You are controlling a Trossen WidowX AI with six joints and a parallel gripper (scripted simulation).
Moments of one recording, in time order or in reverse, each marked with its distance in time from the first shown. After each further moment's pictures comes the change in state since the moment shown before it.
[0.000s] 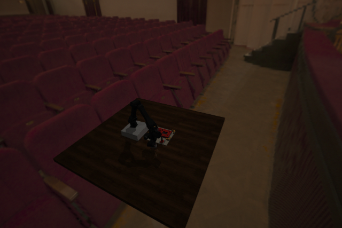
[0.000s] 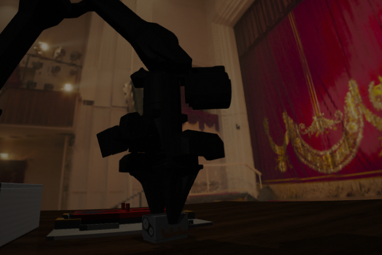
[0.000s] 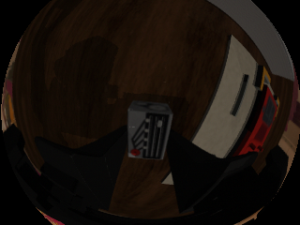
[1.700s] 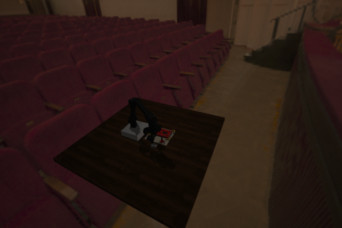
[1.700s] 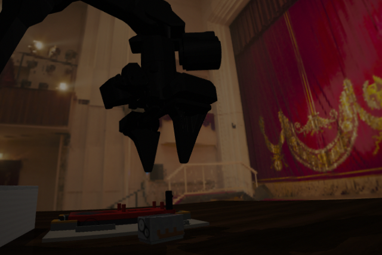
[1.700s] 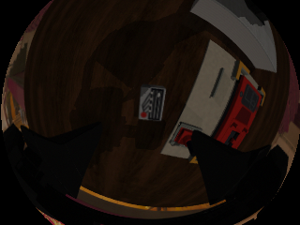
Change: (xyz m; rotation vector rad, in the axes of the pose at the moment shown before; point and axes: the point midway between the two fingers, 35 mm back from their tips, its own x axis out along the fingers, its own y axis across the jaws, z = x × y) arm -0.072 0.001 -0.006 -0.005 0.024 0.018
